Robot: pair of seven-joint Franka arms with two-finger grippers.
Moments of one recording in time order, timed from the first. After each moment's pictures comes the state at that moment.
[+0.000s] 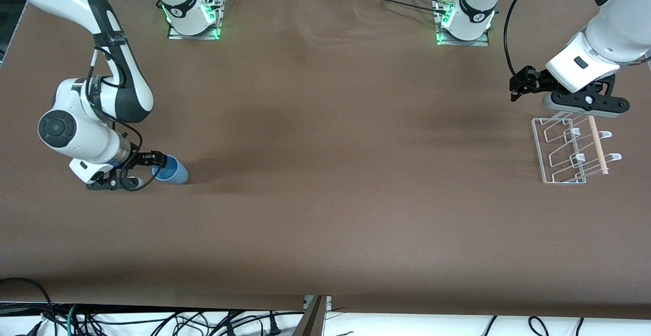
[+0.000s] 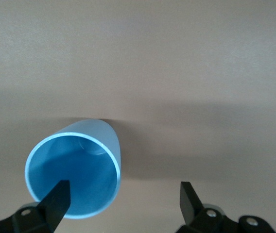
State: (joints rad) left arm -0.07 -0.05 -0.05 -1.77 0.02 1.68 0.03; right arm 0.03 0.43 0.00 -1.87 -0.07 2.23 0.00
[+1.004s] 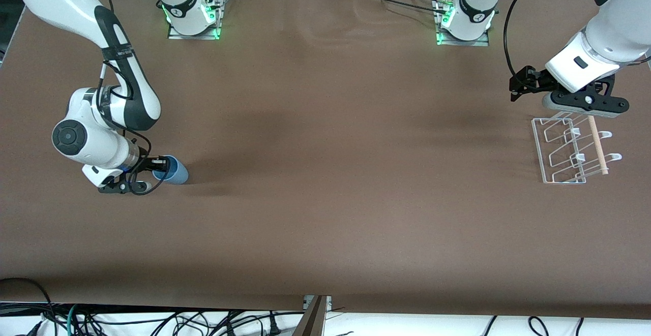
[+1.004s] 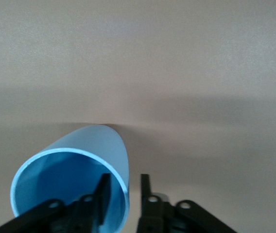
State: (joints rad) left arm -0.07 -0.05 -0.05 -1.77 0.02 1.68 0.03; right arm 0.03 0.48 0.00 -1.87 -0.03 2.28 0.00
